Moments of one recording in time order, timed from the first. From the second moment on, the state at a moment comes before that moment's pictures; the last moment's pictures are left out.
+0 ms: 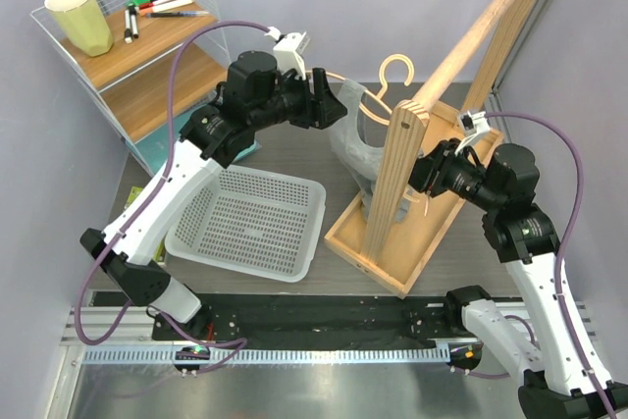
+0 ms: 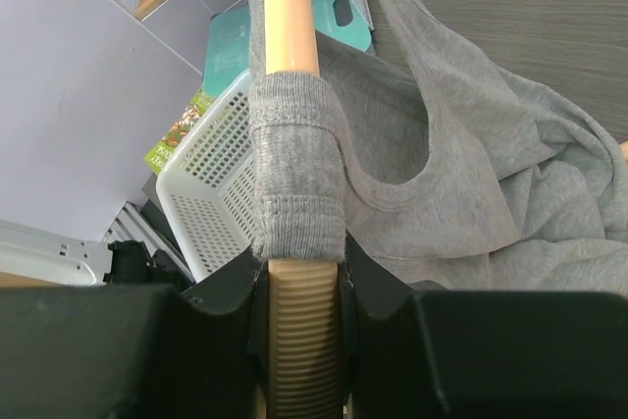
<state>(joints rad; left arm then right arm) -0.69 1.54 1.84 -0.58 0.17 -0.44 0.19 0.75 1.00 -0.43 -0.56 0.46</state>
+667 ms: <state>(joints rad) -0.69 1.65 2.01 -0.75 0.24 -0.24 0.19 0.70 0.99 -0.45 -0.63 0.44</state>
